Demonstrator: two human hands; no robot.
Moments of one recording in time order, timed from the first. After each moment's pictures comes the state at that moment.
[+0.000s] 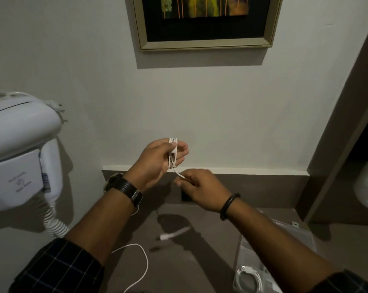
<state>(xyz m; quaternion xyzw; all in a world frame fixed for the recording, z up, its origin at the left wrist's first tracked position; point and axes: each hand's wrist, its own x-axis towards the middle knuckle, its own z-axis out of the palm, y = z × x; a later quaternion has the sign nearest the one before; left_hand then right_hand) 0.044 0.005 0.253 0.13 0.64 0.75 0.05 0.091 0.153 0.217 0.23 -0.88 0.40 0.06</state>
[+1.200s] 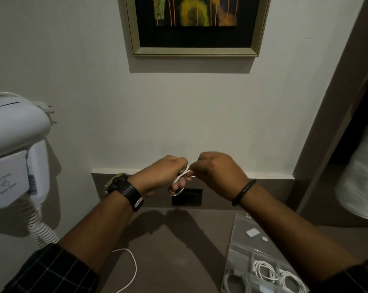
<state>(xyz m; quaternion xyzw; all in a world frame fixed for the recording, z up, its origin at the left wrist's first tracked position) 0.065 0.034 0.257 0.16 0.81 0.54 0.17 0.102 0.199 0.264 0.28 -0.92 0.09 0.24</state>
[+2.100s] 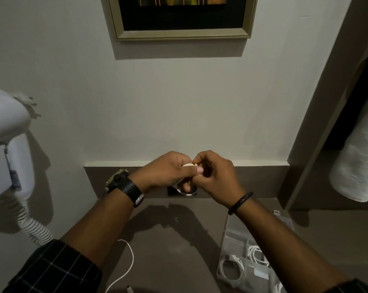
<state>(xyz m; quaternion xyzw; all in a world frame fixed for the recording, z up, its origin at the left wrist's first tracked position) 0.074 0.052 0.247 0.26 0.80 0.51 0.20 0.113 0.210 0.214 0.13 -0.83 0.49 0.21</state>
